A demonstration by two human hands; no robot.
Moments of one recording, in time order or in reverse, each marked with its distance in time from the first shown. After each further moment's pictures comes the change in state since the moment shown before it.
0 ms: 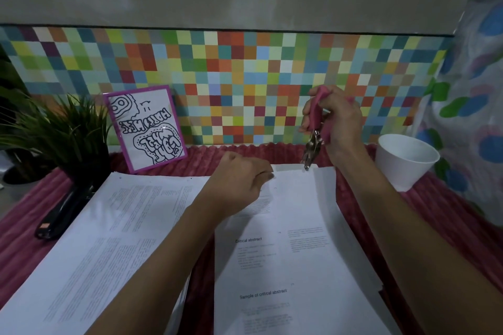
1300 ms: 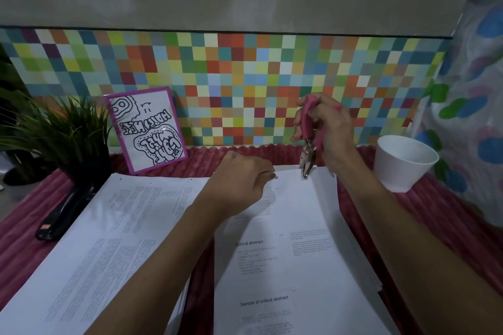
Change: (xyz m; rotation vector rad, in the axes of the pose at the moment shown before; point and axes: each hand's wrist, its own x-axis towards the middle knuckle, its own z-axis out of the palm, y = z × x) left_hand 0.003 0.003 -0.003 -0.033 0.072 0.066; right_hand -0.004 0.010 0.001 -0.061 -0.104 -0.002
